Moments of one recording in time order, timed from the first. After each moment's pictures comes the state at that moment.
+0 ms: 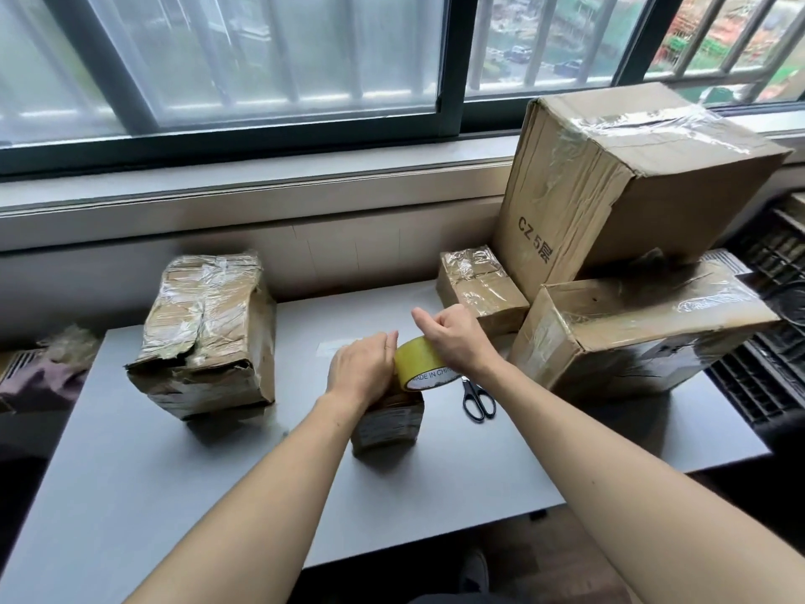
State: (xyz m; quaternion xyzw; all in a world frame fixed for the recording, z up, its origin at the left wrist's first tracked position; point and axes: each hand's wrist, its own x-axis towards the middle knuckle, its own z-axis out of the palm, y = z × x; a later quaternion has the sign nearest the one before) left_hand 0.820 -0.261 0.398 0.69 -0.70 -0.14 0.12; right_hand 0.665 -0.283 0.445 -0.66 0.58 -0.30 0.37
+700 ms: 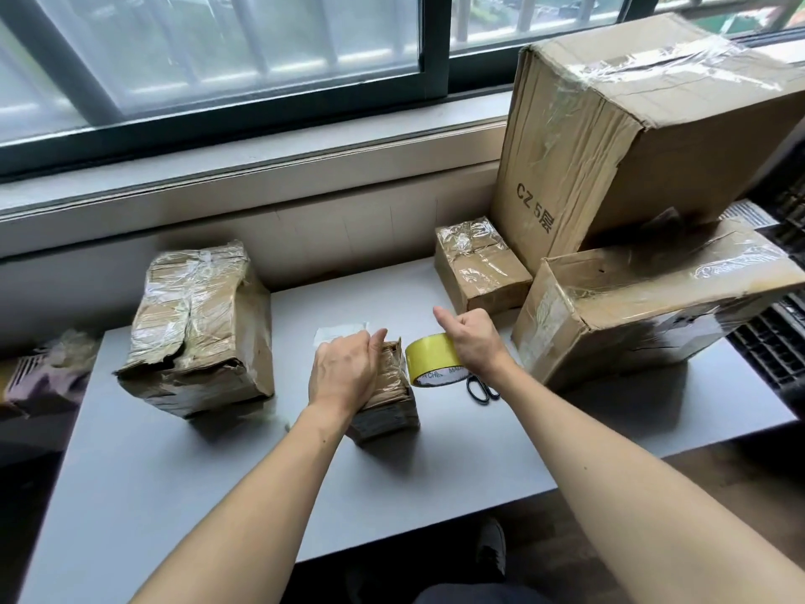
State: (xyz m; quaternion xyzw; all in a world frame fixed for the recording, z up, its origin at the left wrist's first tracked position) left_hand 0.835 -0.255 0.370 0.67 -0.72 -0.04 0.18; right_hand 0.633 -0.287 0.390 -0.55 0.61 -0.34 0.45
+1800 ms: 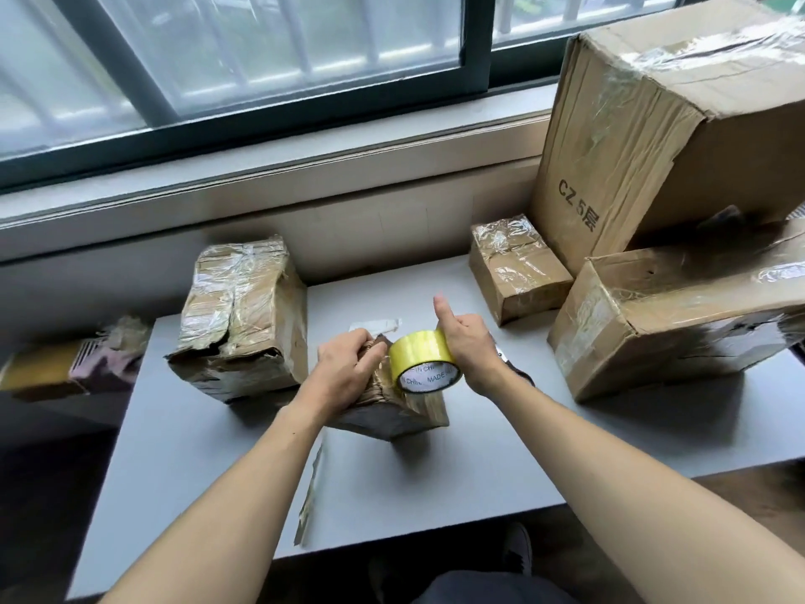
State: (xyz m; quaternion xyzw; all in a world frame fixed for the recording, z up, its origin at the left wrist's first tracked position) left_hand 0.888 -0.239 0.399 0.66 -0.66 -0.29 0.20; right_hand 0.691 -0.279 0.397 -0.46 0.61 -0.37 0.54
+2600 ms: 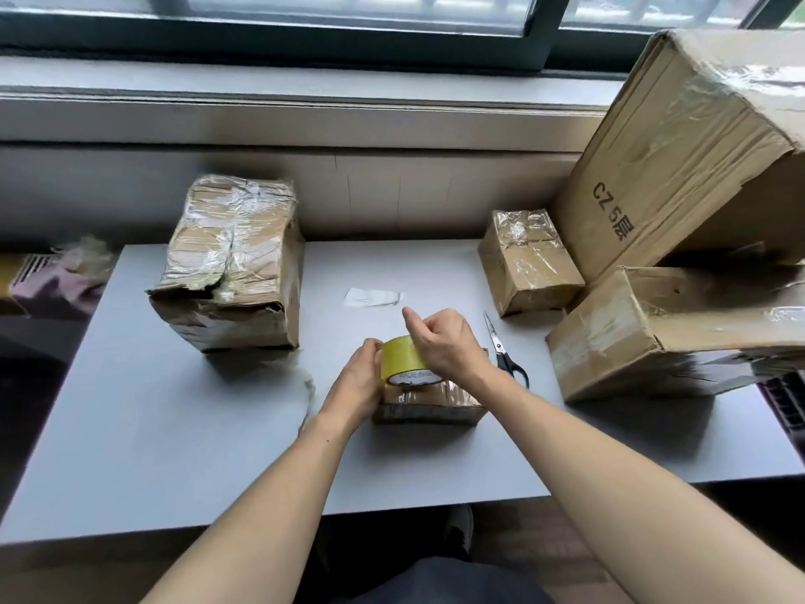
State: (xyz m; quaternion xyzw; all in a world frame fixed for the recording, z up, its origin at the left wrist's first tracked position) left_hand 0.879 -0.208 0.309 0.68 -0.53 -0.43 0.27; right_hand 0.732 -0.265 0.393 -0.68 0.60 -0.17 0.39
